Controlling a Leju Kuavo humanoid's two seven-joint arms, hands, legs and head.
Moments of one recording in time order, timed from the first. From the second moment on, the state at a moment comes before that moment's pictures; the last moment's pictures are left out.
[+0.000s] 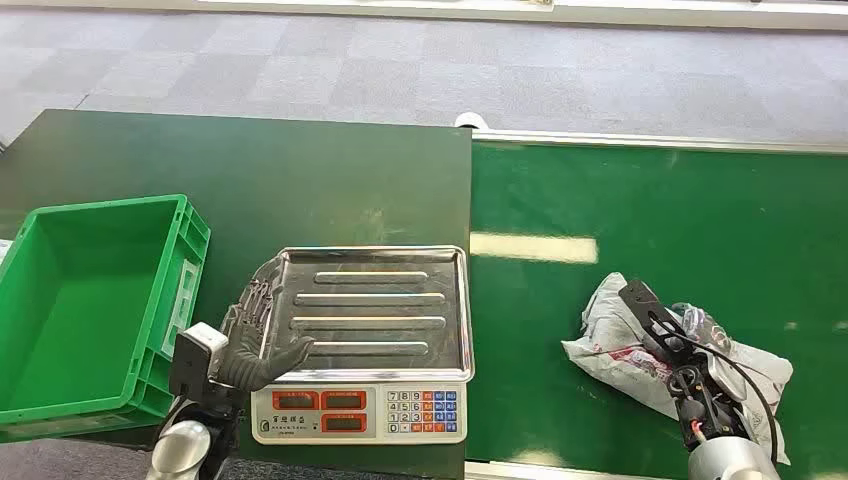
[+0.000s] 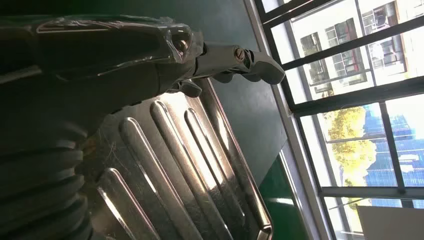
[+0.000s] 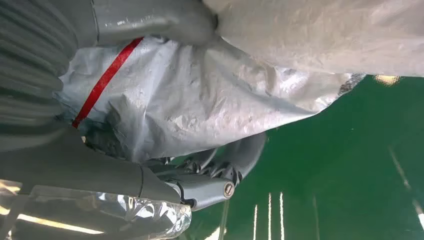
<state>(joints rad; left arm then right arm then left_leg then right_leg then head) -0.03 -0.11 -0.06 -1.46 -0.16 -0.07 -0.42 -0.56 -0.19 -0.18 -0.50 1.08 -0.04 0.17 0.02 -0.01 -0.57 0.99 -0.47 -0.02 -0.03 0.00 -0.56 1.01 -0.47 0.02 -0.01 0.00</state>
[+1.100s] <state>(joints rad) -0.03 -0.11 -0.06 -1.46 -0.16 -0.08 -0.41 -0.56 -0.19 -0.18 -0.50 1.09 -0.03 0.16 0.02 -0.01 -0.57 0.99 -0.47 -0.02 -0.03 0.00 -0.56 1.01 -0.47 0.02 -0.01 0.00</state>
